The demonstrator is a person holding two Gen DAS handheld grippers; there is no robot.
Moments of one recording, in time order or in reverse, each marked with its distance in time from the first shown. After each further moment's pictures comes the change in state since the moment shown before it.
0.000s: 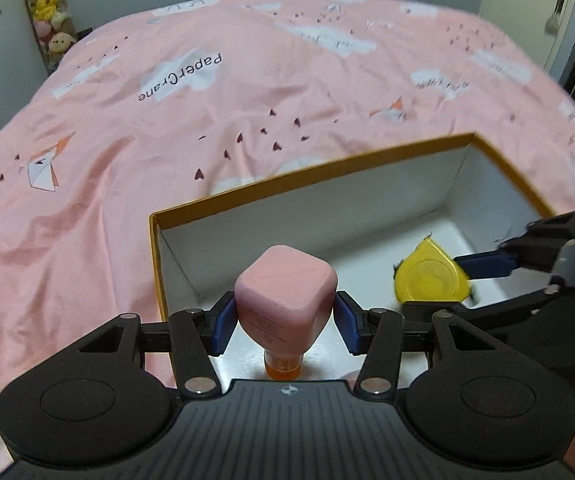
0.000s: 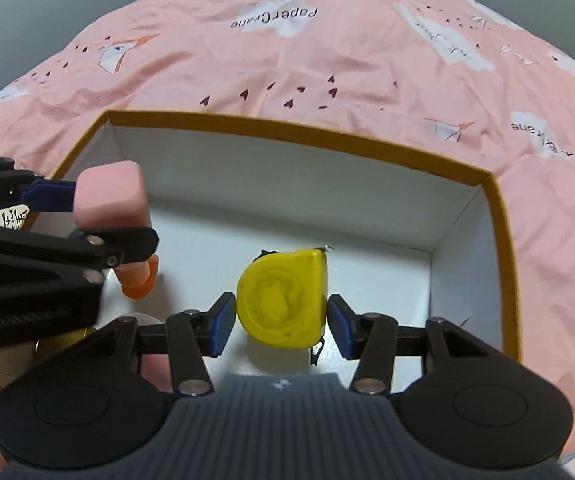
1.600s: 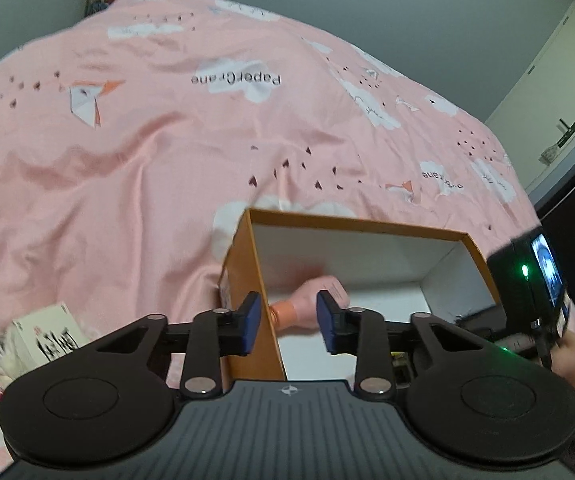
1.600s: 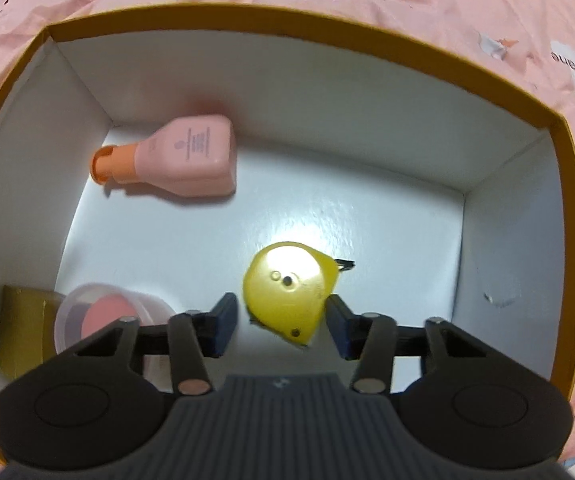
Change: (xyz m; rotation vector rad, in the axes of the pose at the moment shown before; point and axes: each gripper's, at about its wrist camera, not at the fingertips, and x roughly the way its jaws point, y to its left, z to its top) left arm -0.030 0.098 -0.025 -0.365 -0.117 -0.241; right arm 0.068 0.000 0.021 -0.001 0.322 0.017
